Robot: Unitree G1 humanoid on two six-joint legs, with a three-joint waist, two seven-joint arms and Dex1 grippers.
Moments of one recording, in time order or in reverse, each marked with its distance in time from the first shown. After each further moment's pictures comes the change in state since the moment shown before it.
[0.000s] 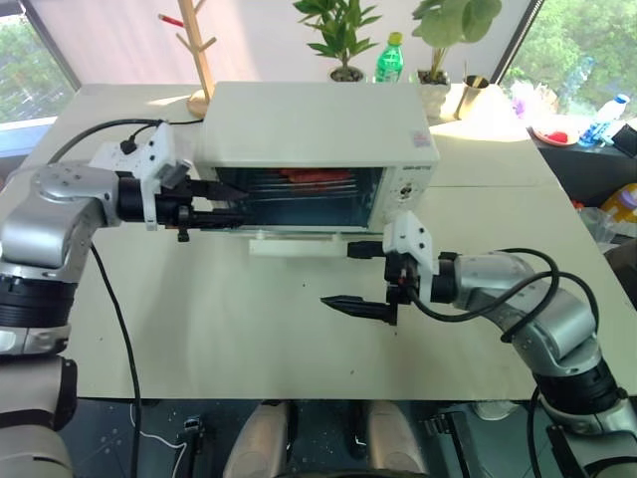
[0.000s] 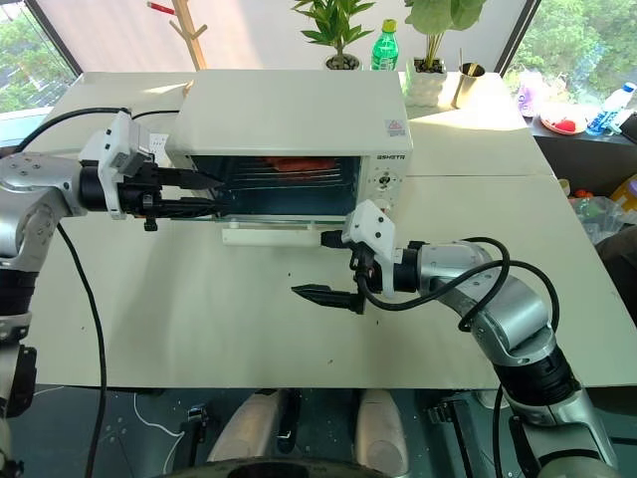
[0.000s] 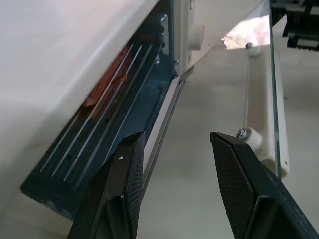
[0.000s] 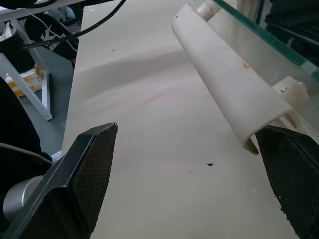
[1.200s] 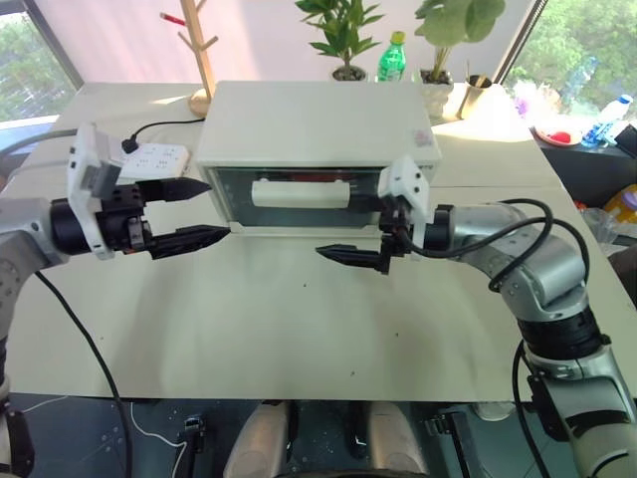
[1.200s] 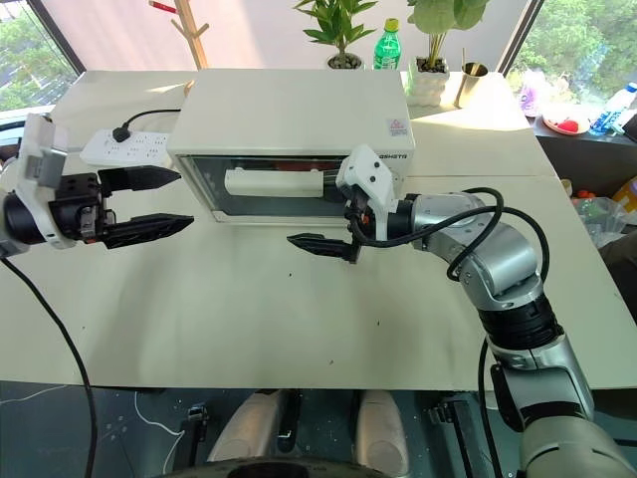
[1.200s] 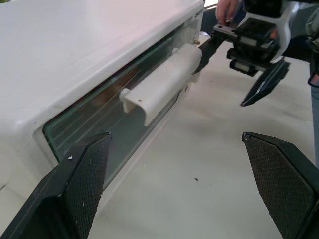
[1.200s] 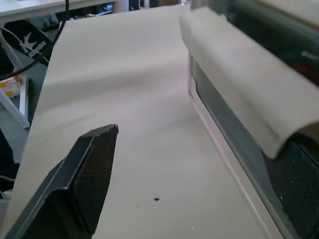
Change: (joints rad) left arm 0.318 0.112 0.367 -0.375 -0.354 0.310 0.232; right arm -0.256 0.040 0.000 0.192 -0.022 0.014 0.025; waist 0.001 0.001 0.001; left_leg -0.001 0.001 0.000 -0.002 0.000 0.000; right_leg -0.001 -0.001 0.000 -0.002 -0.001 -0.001
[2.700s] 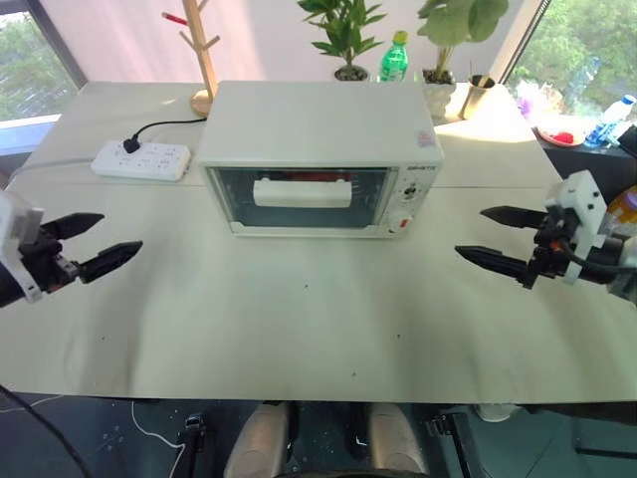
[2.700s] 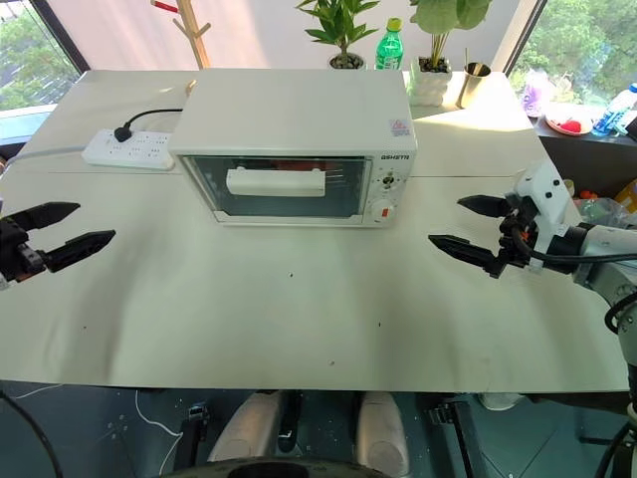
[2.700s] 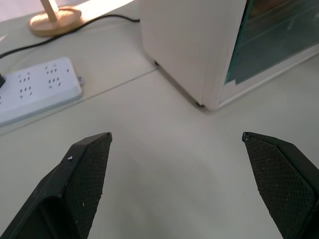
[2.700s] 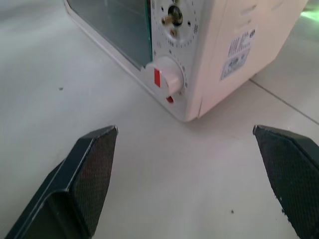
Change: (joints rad) left arm 0.369 -0.028 0.290 0.105 0.193 -0.138 0.111; right arm 0.447 -0.376 -0.508 0.055 0.048 -0.076 0.105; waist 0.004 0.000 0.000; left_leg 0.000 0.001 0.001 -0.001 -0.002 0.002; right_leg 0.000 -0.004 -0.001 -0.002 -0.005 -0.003
